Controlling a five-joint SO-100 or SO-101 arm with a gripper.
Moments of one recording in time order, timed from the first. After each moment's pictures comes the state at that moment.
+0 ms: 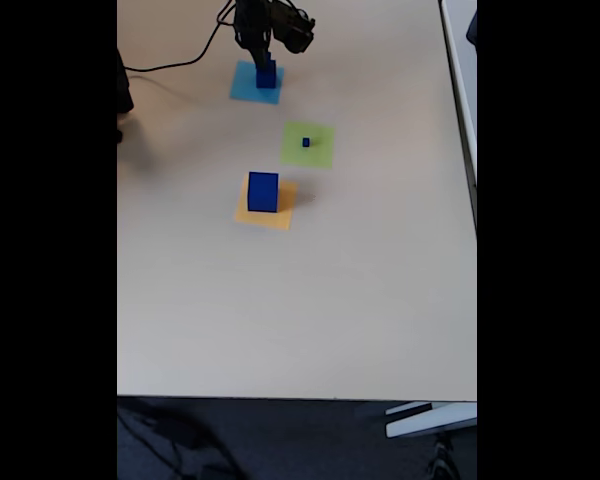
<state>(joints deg) -19.5 82.9 91.2 64.1 114.4</state>
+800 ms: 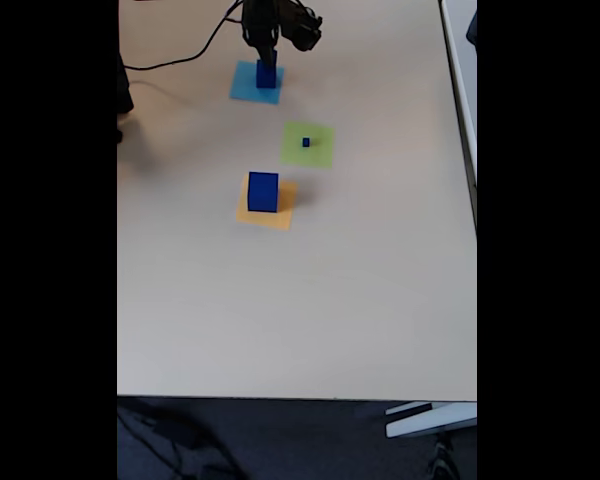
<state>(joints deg) -18.9 78.0 83.8 67.1 114.3</state>
